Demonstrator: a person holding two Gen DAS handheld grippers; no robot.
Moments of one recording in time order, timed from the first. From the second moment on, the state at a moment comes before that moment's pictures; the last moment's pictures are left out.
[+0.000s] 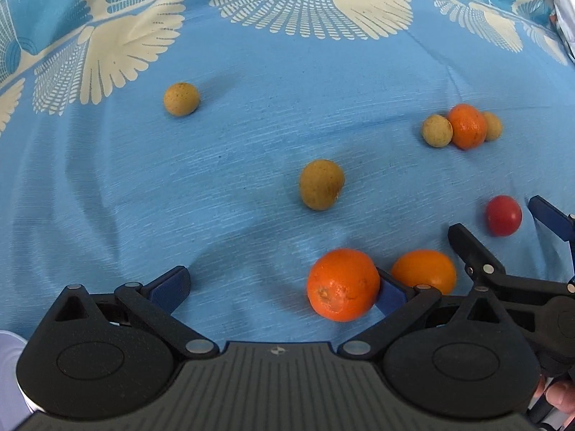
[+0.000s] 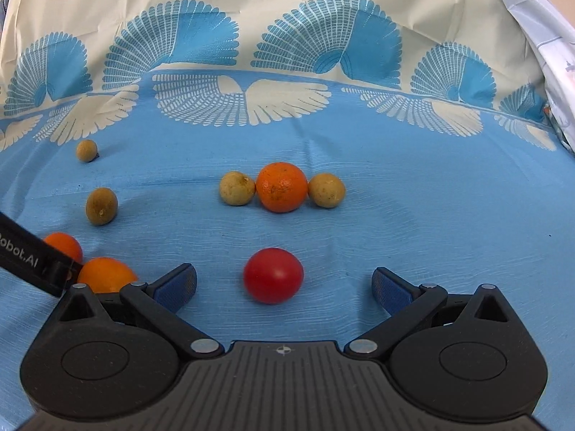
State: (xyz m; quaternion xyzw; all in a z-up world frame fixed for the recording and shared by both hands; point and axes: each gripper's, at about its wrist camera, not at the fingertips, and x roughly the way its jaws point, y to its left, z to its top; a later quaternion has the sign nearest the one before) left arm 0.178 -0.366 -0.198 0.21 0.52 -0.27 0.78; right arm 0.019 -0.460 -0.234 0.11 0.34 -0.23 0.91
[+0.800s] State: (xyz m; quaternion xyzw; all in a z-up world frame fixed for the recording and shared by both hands) left arm 0.124 -0.312 -0.120 0.16 0.48 -0.27 0.82; right arm -0.008 -0.476 -0.211 0.14 0.30 -0.28 0.90
